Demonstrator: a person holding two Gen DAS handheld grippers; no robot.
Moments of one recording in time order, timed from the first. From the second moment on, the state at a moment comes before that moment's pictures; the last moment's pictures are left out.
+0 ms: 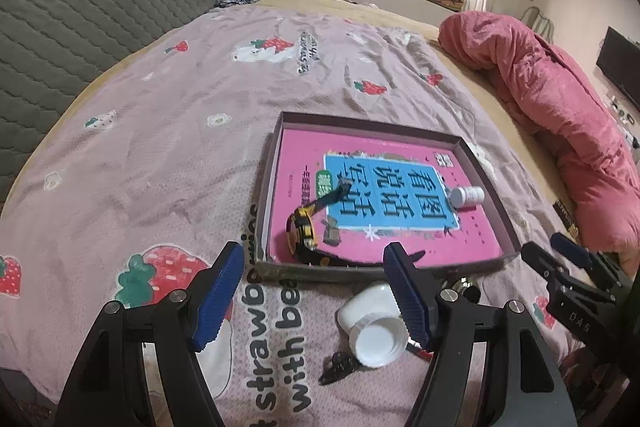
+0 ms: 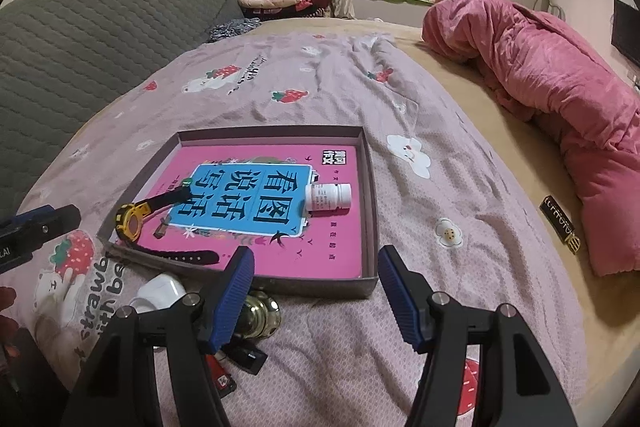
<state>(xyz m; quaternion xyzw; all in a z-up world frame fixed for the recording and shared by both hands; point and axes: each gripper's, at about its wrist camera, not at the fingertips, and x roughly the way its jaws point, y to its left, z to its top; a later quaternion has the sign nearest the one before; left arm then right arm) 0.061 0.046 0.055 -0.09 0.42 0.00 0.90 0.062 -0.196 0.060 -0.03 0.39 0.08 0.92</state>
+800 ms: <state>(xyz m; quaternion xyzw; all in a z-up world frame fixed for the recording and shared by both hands) 0.019 0.023 0.001 -0.02 0.47 -0.07 0.88 0.037 -0.187 0.043 -0.04 0.41 0.10 0.91</state>
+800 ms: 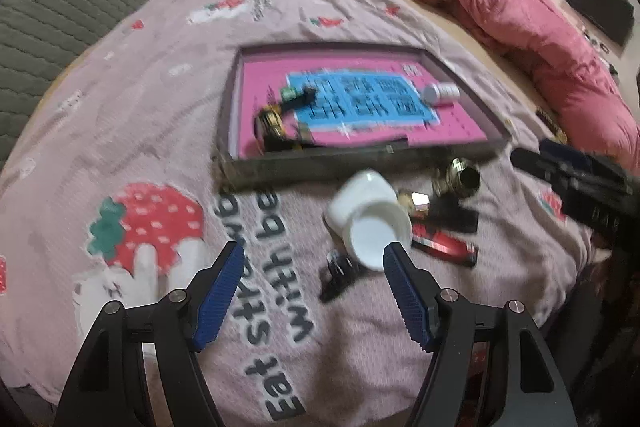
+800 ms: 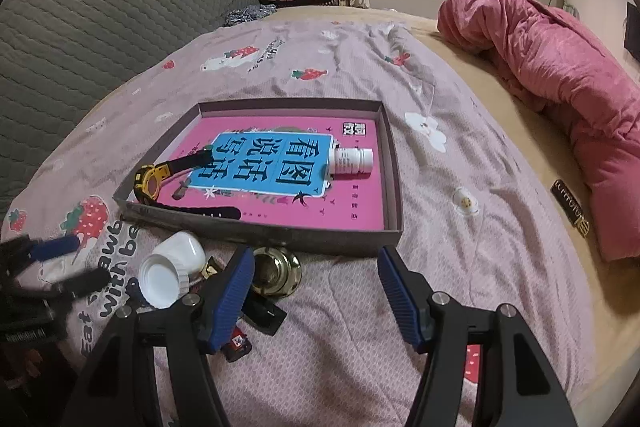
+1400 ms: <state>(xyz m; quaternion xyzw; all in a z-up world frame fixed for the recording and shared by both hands) 0.014 0.017 -0.029 0.01 0.50 -0.09 0.86 0.028 -0.180 0.034 -0.04 0.42 0.11 0.90</state>
